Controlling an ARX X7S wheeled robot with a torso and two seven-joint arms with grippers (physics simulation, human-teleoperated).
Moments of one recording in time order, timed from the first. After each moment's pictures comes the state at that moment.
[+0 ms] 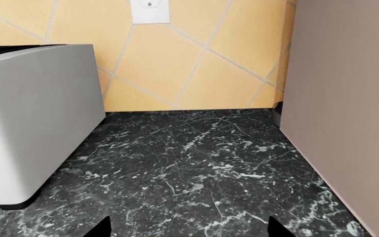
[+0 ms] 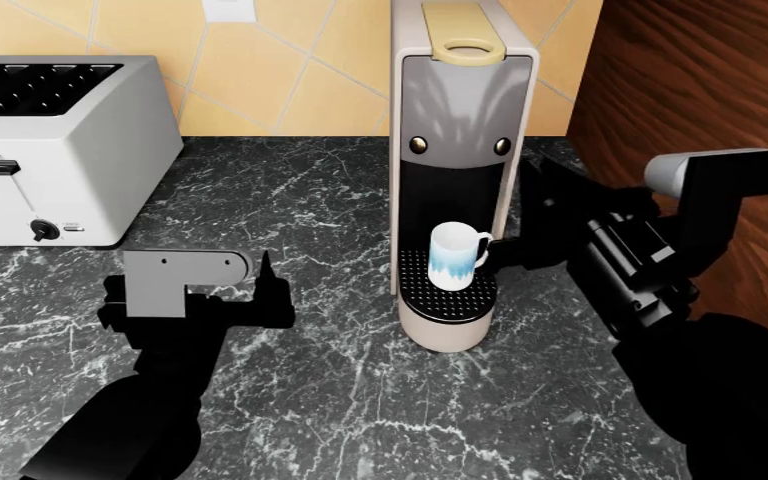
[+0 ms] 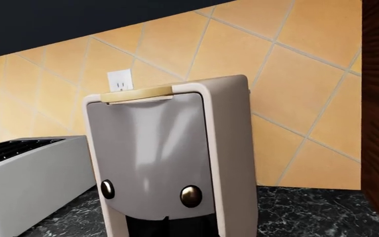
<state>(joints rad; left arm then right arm) -0.39 -0.27 0.13 0.40 -0.39 -0.77 -0.29 0.60 0.28 0.13 -0.60 0.73 1.03 0.08</state>
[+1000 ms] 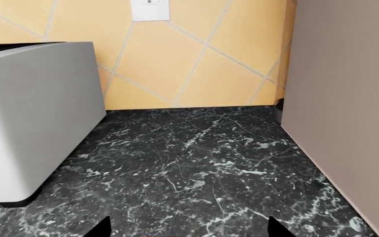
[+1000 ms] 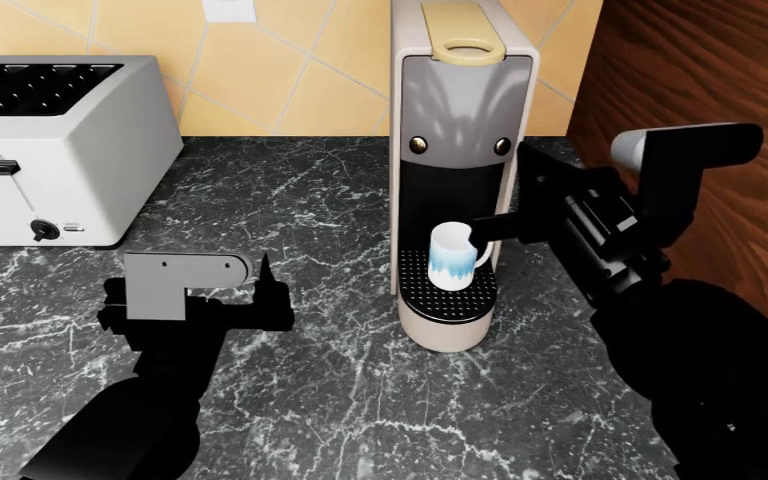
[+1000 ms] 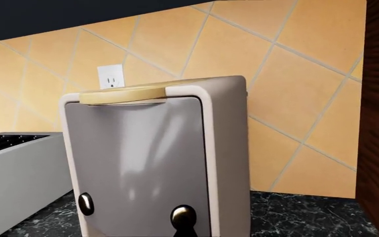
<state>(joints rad) -0.39 -0.29 0.14 0.39 -0.40 -0.75 -0.30 0.68 0.28 0.01 -0.46 0.64 0.94 0.08</state>
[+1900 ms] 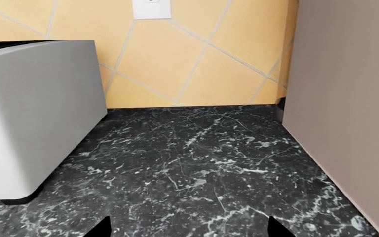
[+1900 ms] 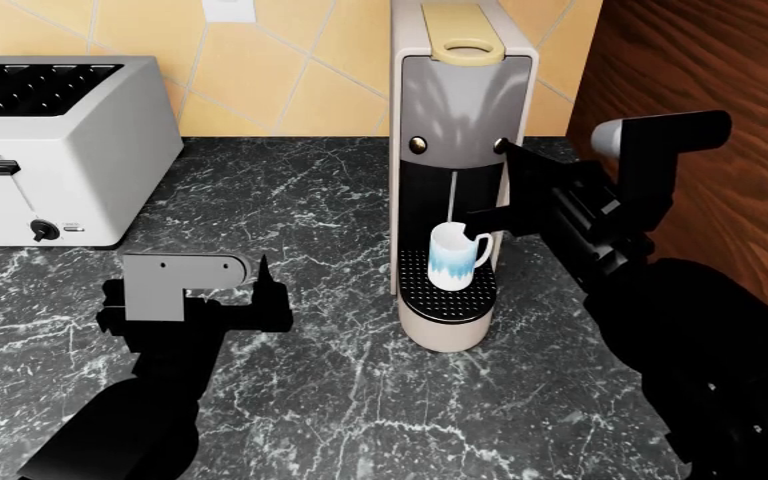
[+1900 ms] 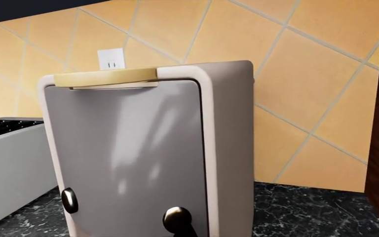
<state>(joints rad) -0.38 -0.30 0.14 0.38 -0.42 -0.75 -0.31 0.74 0.31 -0.05 -0.33 0.64 0.91 0.05</state>
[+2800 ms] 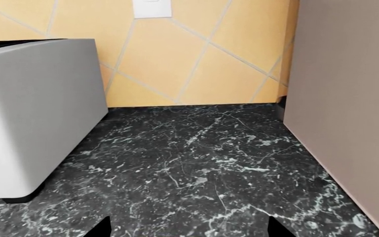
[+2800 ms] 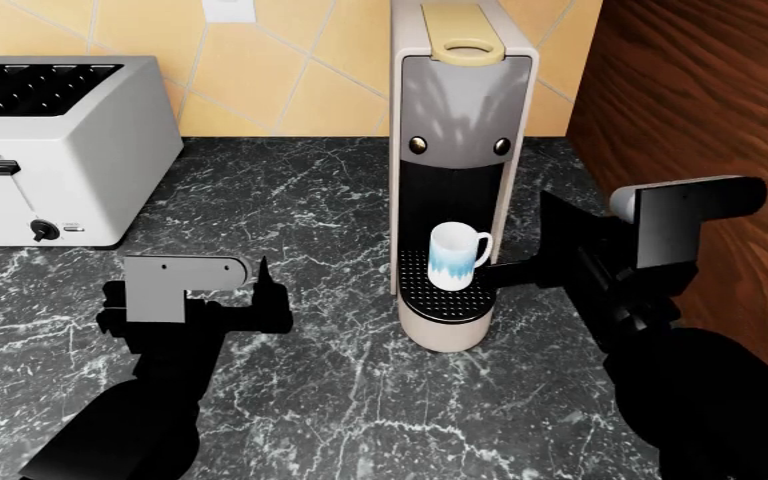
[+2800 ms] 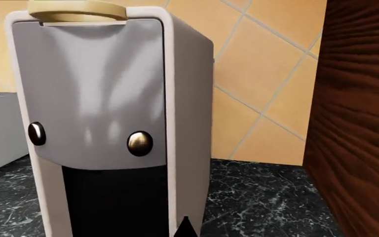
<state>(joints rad) -0.38 -0.31 0.15 0.38 -0.43 -0.74 -0.32 0.54 0.36 -0.03 -0.52 0.60 0.91 0.17</state>
